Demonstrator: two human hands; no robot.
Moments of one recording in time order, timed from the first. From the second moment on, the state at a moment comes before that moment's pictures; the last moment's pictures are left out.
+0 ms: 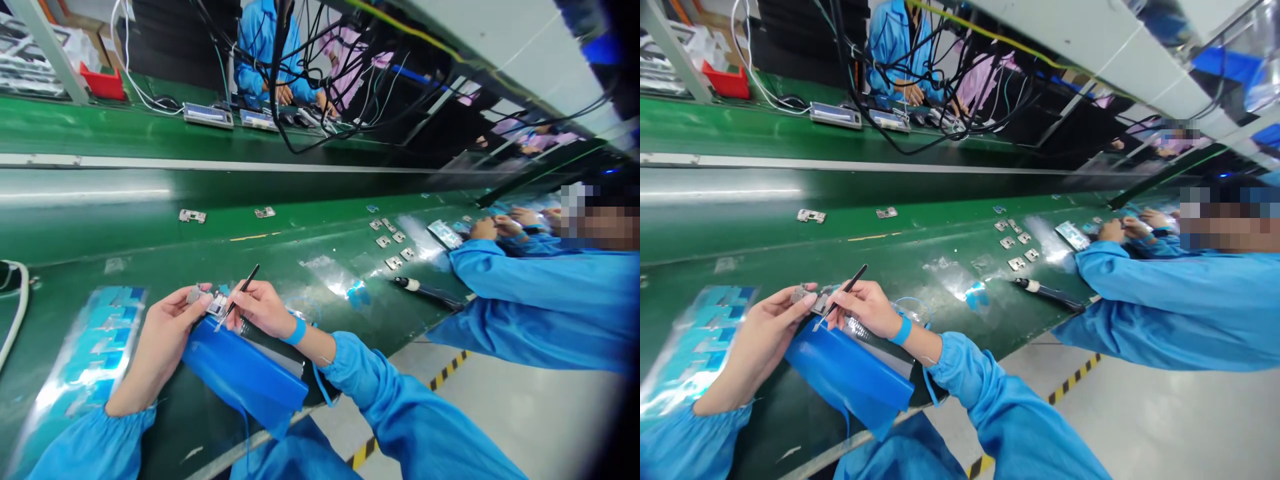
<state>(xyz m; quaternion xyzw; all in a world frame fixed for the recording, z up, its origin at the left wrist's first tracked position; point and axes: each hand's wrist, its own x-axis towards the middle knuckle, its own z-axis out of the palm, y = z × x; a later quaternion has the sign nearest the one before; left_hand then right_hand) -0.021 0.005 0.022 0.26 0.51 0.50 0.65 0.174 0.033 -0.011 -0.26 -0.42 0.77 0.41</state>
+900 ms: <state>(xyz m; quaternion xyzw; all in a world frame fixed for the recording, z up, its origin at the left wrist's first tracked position) -0.011 -0.002 0.024 0.34 0.41 0.51 0.68 0.179 0.025 -0.002 -0.37 -0.49 0.61 0.50</state>
